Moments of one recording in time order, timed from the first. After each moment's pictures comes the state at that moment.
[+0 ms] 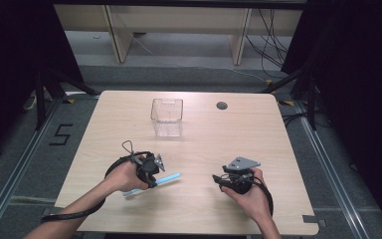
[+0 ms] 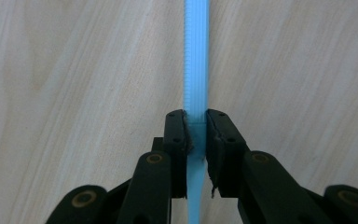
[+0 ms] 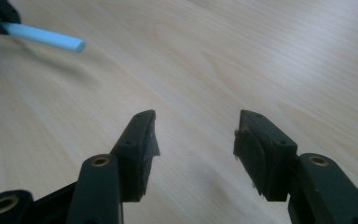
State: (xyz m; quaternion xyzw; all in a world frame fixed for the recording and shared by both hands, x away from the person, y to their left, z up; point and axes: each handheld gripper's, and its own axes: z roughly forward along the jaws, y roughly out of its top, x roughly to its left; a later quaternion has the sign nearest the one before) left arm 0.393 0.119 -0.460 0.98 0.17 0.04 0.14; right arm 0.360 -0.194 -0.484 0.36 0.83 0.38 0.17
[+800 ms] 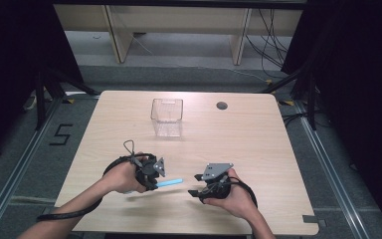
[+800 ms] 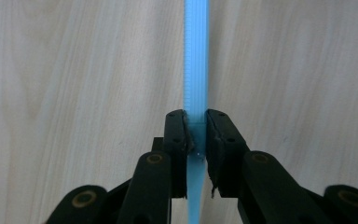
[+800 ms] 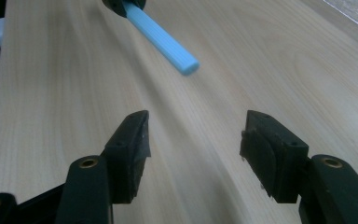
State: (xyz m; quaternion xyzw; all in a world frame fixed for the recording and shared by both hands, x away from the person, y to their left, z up) left arm 0.381 0.115 -0.447 0.99 0.09 0.03 0.14; right arm 0.362 -0.137 -0.495 0.18 0.89 0.41 0.07
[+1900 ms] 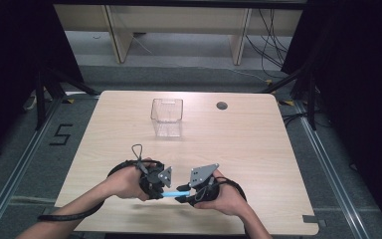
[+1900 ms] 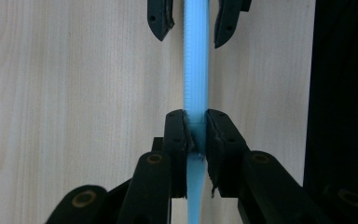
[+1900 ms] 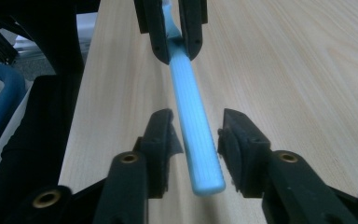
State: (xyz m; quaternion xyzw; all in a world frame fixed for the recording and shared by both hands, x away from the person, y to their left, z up) left arm 0.360 0.097 -0.434 0.99 0.02 0.01 0.15; right arm 0.357 -0.107 -0.492 0.09 0.90 0.43 -0.01
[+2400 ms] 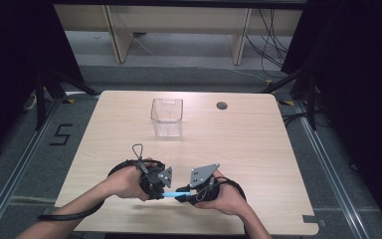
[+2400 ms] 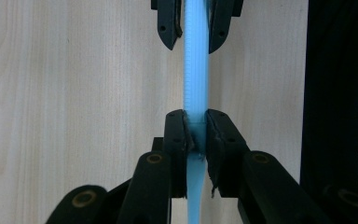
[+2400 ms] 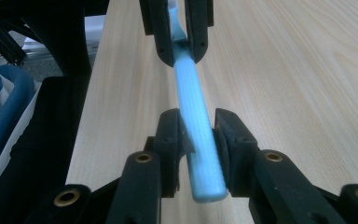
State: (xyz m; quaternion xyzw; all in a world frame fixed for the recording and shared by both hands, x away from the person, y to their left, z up) left arm 0.360 0.095 -0.432 0.99 0.01 0.00 0.15; right arm 0.358 -0.107 -0.491 0.07 0.90 0.44 -0.01
